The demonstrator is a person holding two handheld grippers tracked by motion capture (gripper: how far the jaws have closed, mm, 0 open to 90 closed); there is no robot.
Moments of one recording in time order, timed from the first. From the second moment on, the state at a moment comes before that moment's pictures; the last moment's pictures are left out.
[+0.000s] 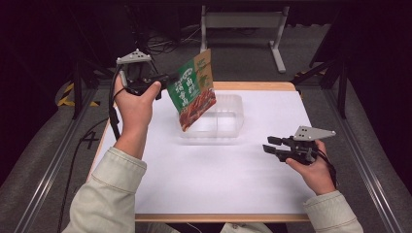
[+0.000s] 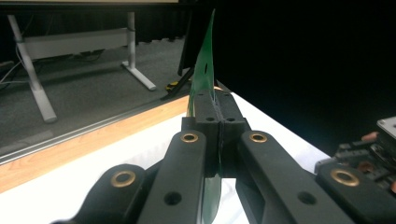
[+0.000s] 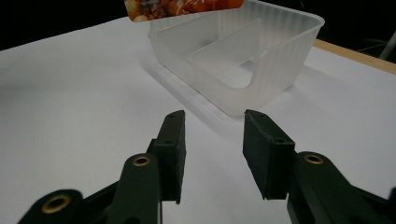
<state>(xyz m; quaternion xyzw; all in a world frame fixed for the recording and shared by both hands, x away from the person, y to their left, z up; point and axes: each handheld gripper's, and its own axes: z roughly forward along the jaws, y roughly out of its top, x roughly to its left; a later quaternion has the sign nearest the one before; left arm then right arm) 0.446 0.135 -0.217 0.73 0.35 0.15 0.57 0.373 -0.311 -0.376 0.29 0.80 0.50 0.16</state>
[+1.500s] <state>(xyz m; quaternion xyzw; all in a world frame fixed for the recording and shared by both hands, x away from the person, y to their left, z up) 0.476 0.091 -0.256 0.71 0.40 0.17 0.55 0.370 -0.312 -0.372 0.28 0.80 0.51 0.16</state>
